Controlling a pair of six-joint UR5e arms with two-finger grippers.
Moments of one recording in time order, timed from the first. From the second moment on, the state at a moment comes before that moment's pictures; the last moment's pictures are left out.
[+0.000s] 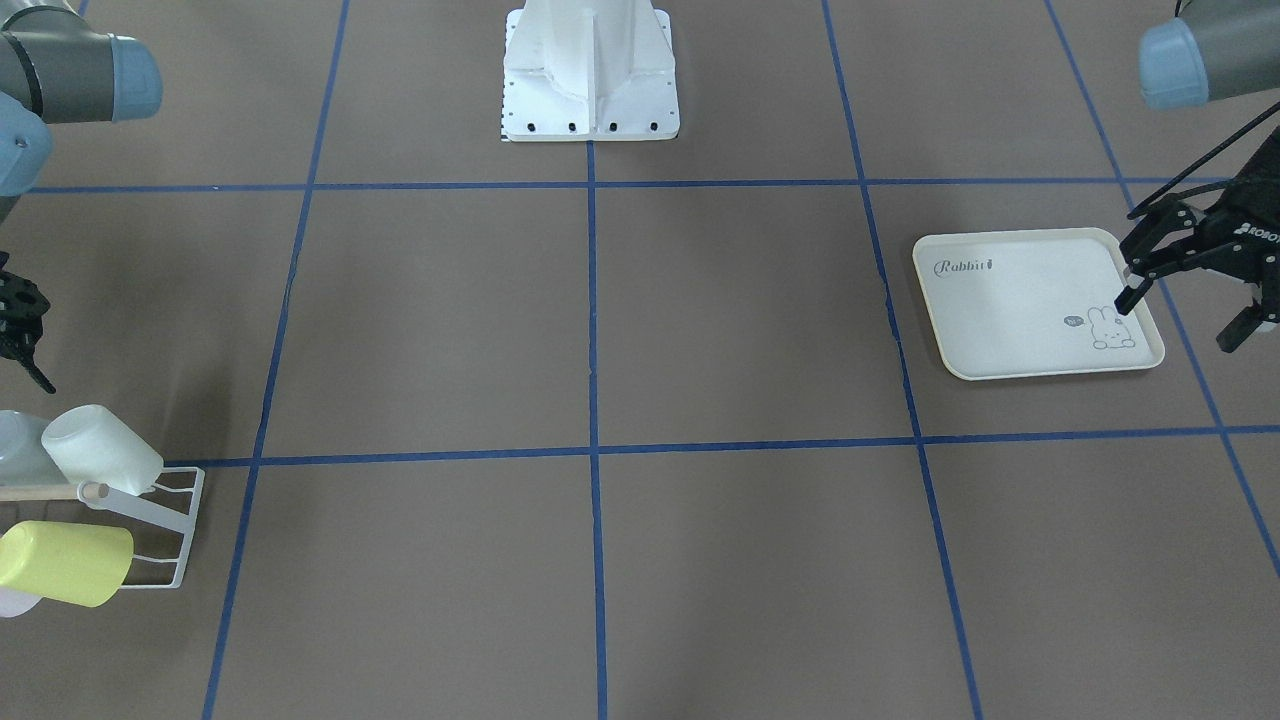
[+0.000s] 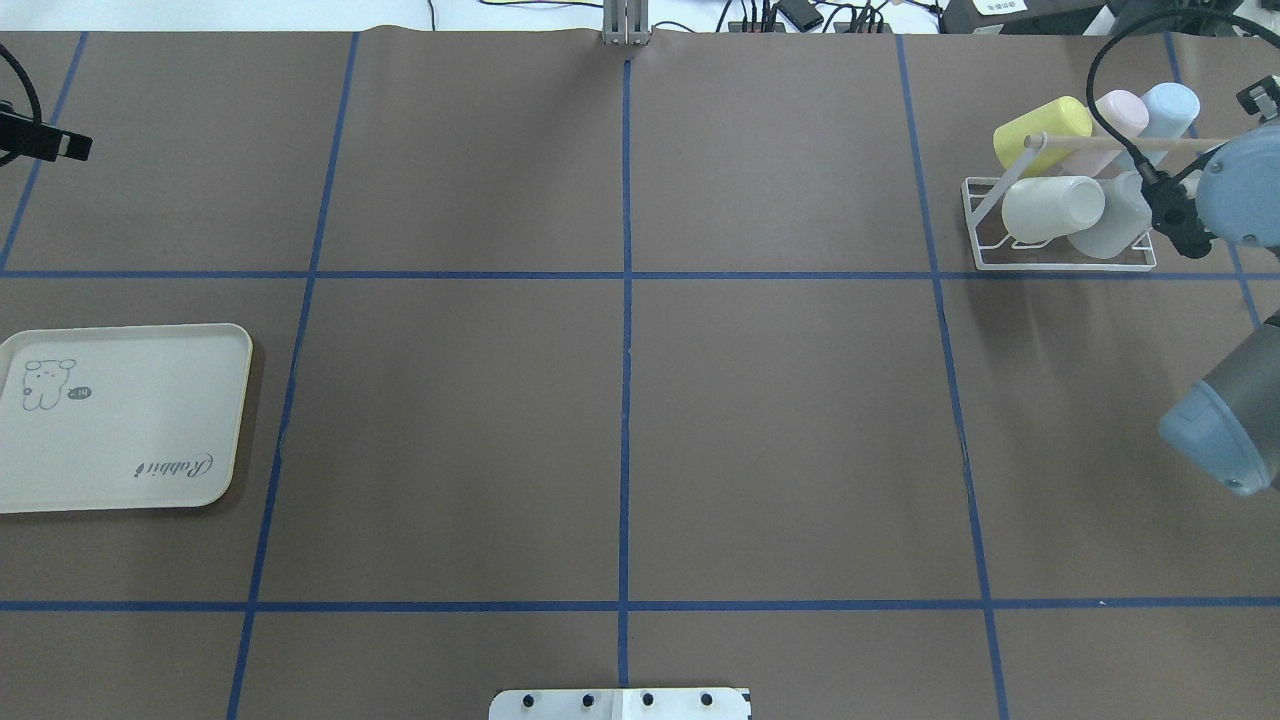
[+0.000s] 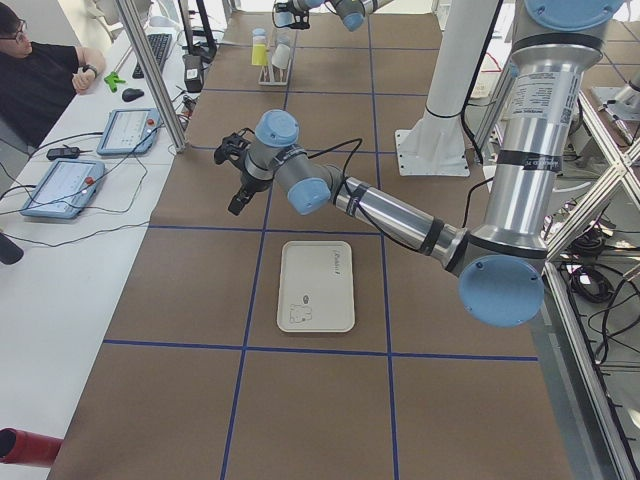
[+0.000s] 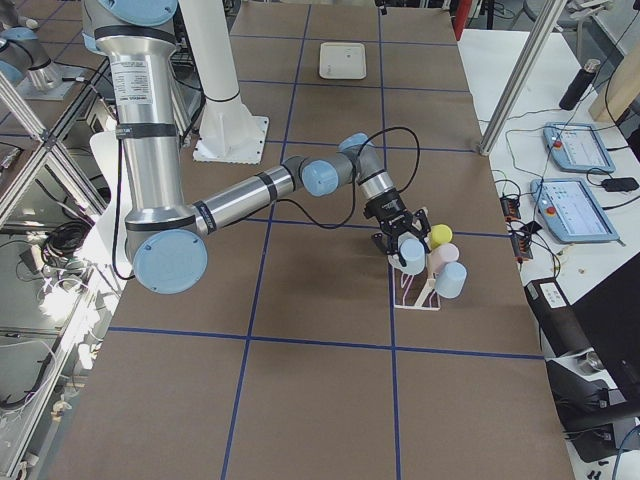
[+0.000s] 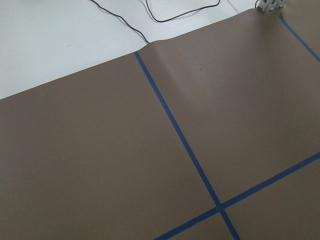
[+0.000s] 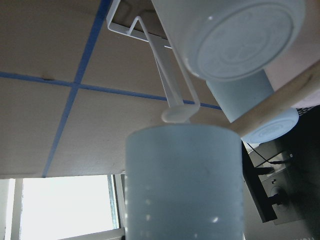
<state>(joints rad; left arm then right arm) -1.25 -1.71 -1.85 -2.07 -2.22 -0.40 0.94 -1.48 1.86 -1.58 1.11 -1.17</state>
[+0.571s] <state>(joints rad) -1.25 -1.71 -1.85 -2.07 -2.22 -0.40 0.92 -1.48 1.83 -1.56 1.10 -1.17</state>
